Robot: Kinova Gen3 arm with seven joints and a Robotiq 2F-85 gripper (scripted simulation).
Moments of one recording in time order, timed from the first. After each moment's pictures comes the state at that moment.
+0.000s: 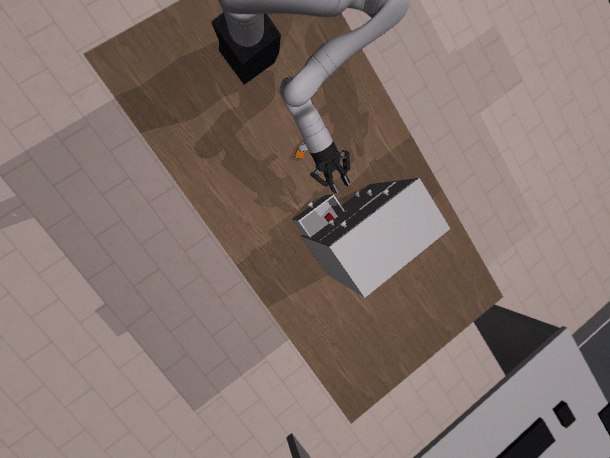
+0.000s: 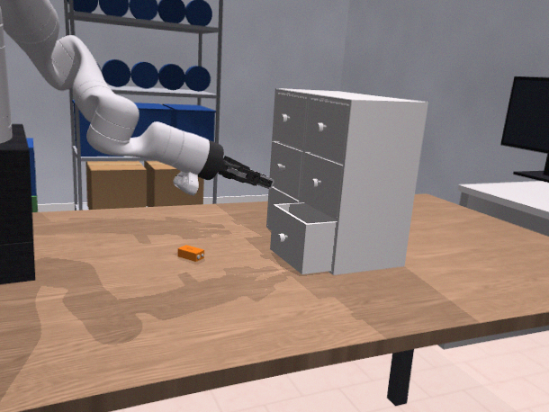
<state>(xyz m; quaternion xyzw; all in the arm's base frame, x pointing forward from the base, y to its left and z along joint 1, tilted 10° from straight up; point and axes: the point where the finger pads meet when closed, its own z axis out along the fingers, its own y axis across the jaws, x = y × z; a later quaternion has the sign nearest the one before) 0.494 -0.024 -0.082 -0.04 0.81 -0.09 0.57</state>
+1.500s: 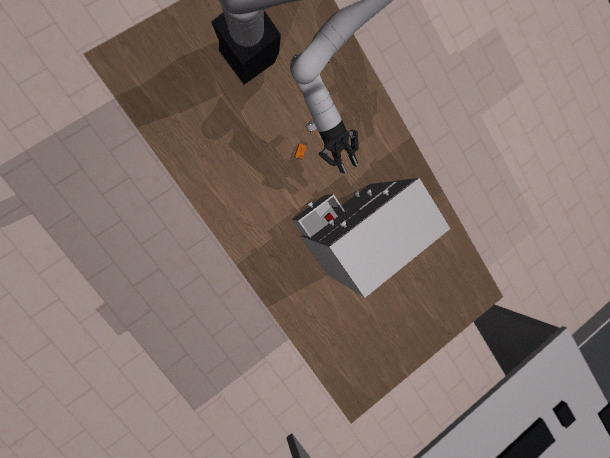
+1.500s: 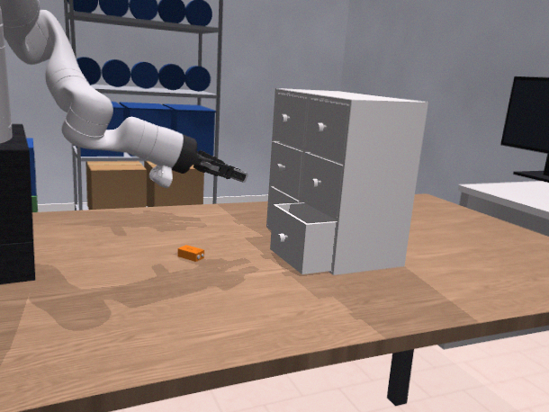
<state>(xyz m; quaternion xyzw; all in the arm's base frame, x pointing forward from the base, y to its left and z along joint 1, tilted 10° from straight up) 0.460 0.033 -0.090 -0.04 0.81 -0.09 0.57</state>
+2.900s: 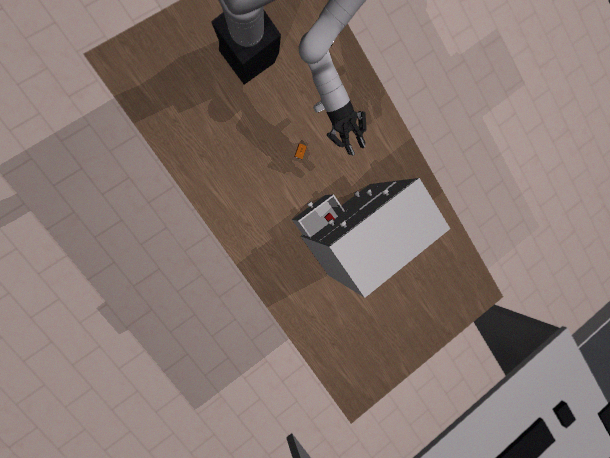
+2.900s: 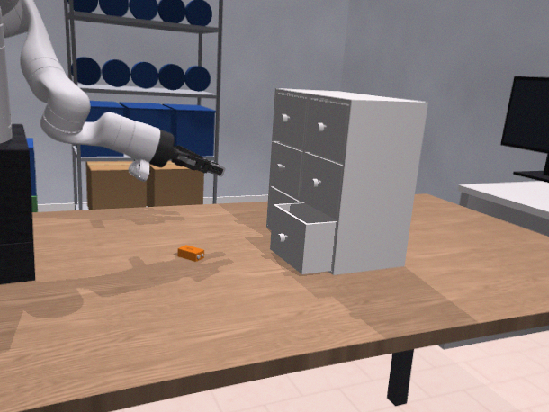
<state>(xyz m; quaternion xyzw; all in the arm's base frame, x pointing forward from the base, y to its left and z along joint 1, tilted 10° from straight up) 0.429 0.085 -0.098 -0.04 0.81 -0.09 0.57</state>
